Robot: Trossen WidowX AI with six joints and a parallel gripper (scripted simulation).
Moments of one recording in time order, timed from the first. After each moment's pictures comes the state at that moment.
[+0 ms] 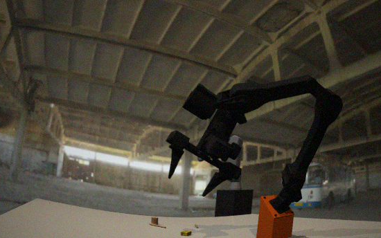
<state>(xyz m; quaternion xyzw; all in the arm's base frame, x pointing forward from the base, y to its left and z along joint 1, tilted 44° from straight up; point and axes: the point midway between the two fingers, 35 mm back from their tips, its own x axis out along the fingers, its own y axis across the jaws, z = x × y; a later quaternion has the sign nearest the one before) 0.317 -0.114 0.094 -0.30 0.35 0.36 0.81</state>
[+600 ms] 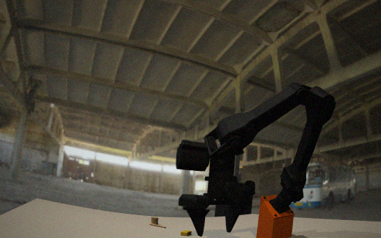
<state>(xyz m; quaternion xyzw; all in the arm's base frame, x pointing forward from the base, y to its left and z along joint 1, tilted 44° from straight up) 0.289 -0.003 0.034 -0.33 0.24 0.60 0.69</state>
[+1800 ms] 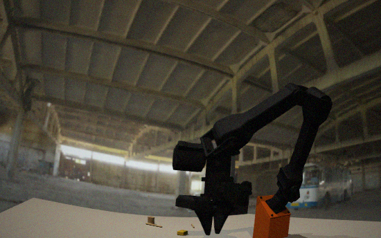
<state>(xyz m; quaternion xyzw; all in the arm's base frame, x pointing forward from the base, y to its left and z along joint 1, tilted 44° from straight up) 0.287 -0.002 0.032 -0.33 0.24 0.60 0.69</state>
